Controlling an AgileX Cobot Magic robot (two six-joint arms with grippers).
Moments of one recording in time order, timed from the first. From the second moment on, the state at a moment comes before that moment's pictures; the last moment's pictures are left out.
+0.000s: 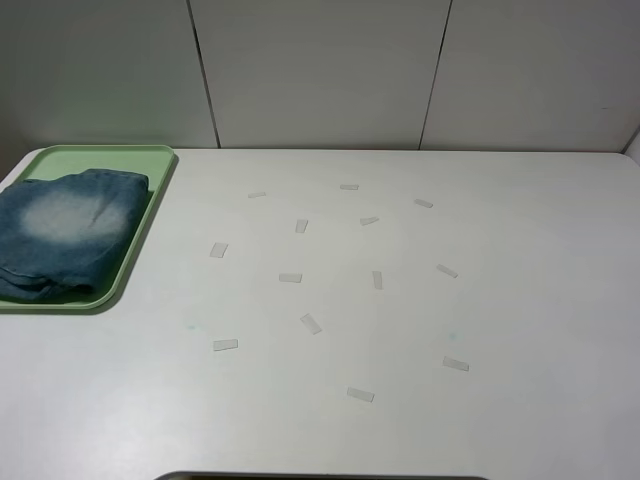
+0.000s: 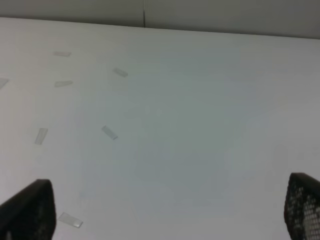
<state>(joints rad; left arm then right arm) 0.01 0.05 -0.67 0.13 1.03 -0.11 0.09 -0.01 -0.50 0.02 1.02 -0.08</state>
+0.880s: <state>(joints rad) -0.06 -0.01 -0.48 0.00 1.08 -0.04 0.09 -0.01 -0.50 0.02 1.02 -0.08</state>
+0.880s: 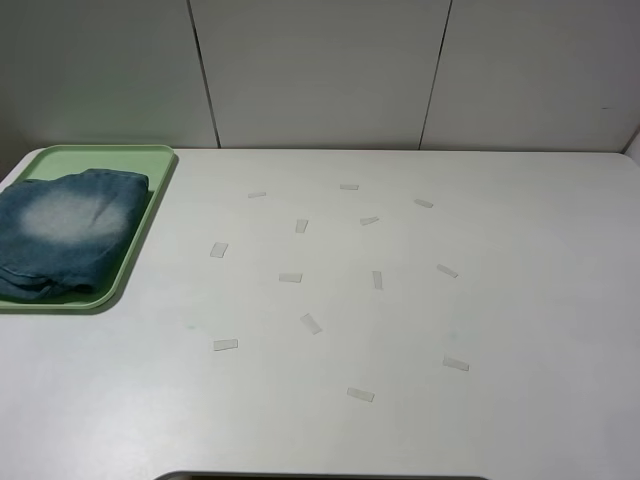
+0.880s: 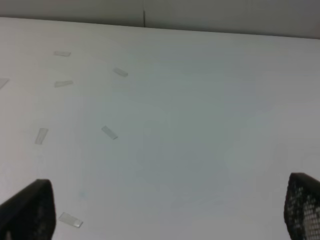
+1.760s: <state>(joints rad) -0.06 -0.01 -0.48 -0.01 1.06 -0.01 0.09 -0.01 -0.50 0.02 1.02 -0.08</state>
